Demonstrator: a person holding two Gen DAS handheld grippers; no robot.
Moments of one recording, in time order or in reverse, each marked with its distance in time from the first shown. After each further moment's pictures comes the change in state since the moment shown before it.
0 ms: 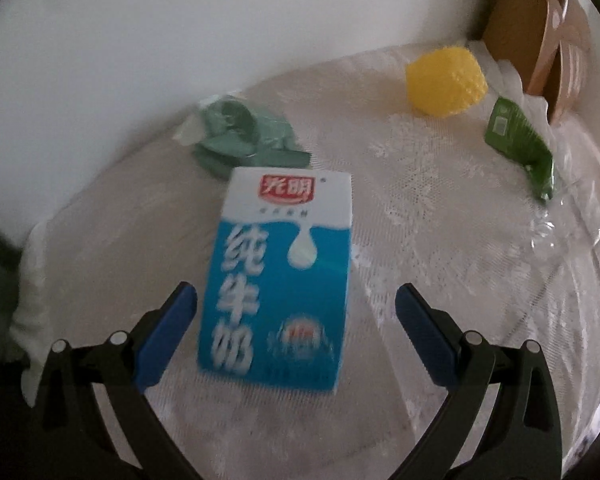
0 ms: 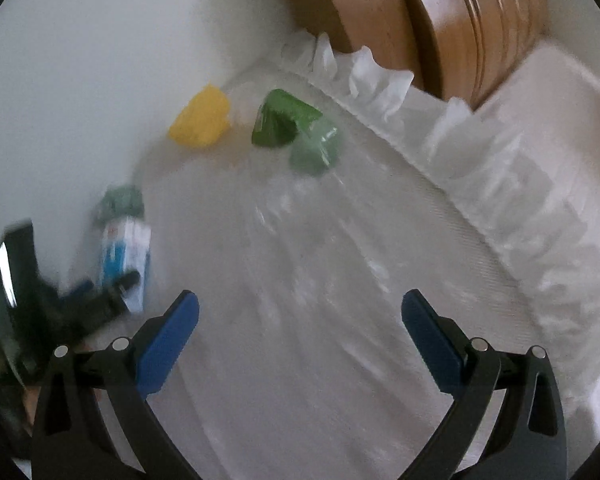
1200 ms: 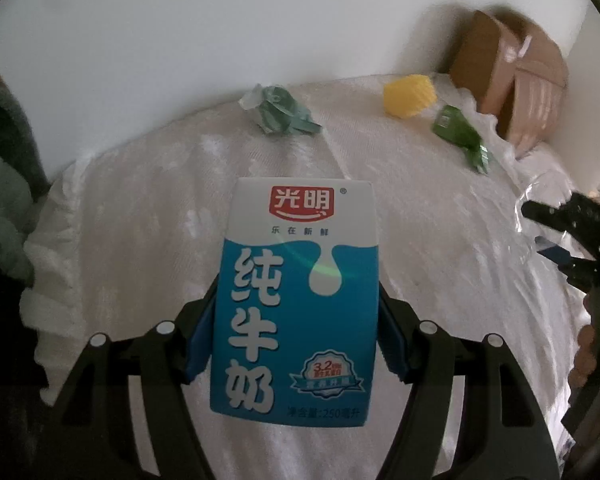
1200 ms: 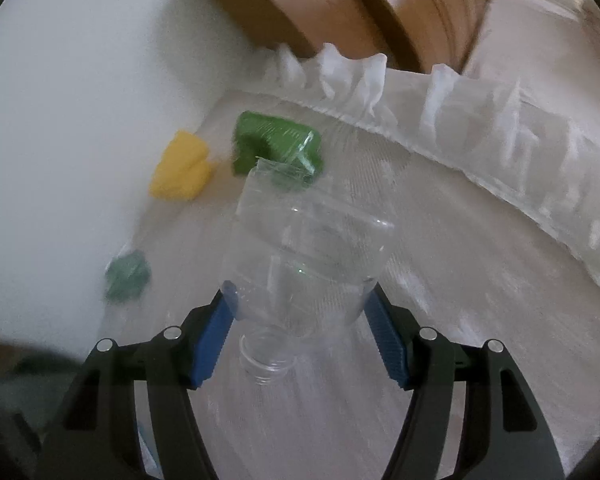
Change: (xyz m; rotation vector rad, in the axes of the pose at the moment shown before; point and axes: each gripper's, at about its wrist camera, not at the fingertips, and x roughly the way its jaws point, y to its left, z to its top) left arm -0.092 0.032 -0.105 -0.088 -0.129 -0.100; right arm -0.005 -0.019 -0.021 0.111 -0.081 0.107
